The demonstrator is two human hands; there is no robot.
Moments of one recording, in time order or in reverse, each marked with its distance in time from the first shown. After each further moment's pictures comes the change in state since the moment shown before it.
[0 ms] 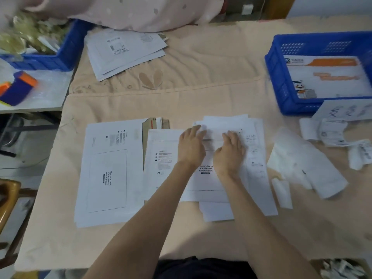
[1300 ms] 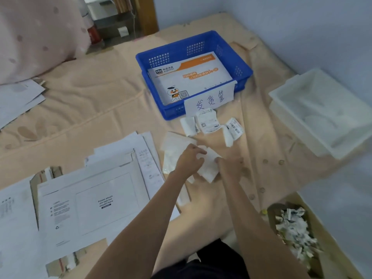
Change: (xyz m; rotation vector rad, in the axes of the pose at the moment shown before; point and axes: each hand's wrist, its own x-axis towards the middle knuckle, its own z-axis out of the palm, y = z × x) left_hand 0.014 0.285 0.117 -0.354 -0.519 0.172; right_hand 0.035 0.278 -0.154 0.594 0.057 1.087
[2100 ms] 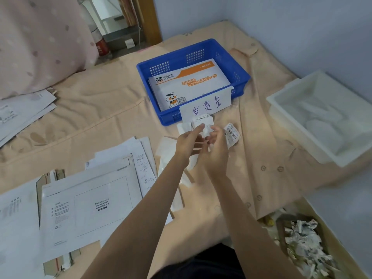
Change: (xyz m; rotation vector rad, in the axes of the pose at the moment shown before) left_hand 0.014 0.073 -0.026 -0.853 0.177 -0.355; right_hand -0.024 -0.033 -0.012 0.277 -0.067 -0.979
